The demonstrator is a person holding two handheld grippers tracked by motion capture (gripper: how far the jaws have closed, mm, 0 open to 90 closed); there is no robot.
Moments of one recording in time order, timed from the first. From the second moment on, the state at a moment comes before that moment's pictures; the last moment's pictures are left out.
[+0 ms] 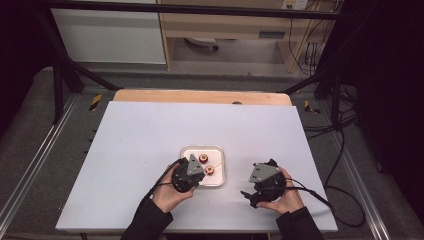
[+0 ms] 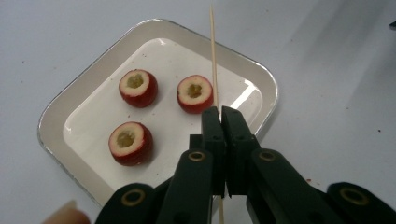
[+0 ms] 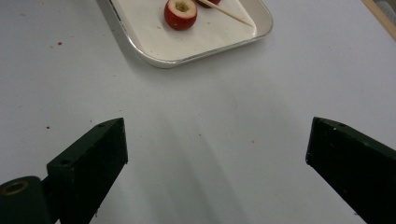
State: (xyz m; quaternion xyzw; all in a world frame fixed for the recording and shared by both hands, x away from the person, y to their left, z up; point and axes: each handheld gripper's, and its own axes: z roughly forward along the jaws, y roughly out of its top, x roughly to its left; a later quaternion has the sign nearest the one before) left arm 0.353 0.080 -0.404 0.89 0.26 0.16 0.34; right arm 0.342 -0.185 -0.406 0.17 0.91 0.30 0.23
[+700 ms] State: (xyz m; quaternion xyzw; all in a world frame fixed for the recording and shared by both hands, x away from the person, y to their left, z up) left arm 0.345 0.034 -0.395 0.92 0.19 0.15 0.32; right arm 0.335 -0.156 -0.400 -0.02 0.93 0.21 0.29
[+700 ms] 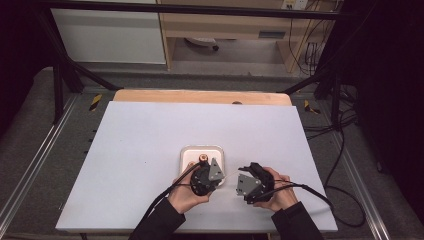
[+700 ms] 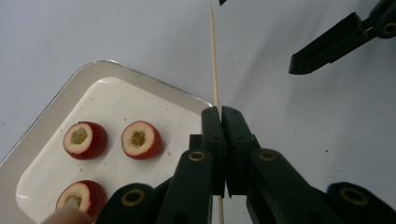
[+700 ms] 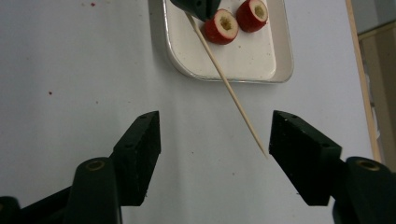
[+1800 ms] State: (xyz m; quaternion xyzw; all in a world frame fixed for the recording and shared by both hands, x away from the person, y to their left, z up) left arm 0.341 0.020 -0.395 0.92 0.17 0.11 0.33; right arm 0.334 -0.155 -0.414 -0.21 0.90 0.13 0.35
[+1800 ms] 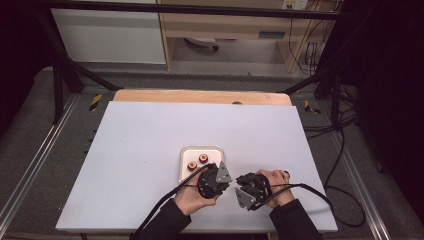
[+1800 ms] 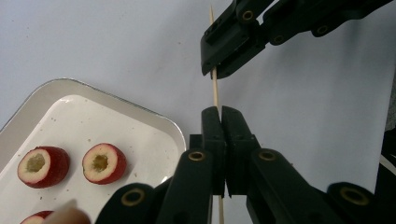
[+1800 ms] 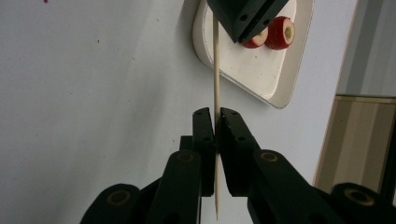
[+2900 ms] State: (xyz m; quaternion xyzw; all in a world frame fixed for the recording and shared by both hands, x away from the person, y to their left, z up) left arm 0.356 0.025 -0.402 0.95 0.21 0.05 0.24; right arm 0.328 -0.137 -0.409 -0.32 0.85 0.04 0.43
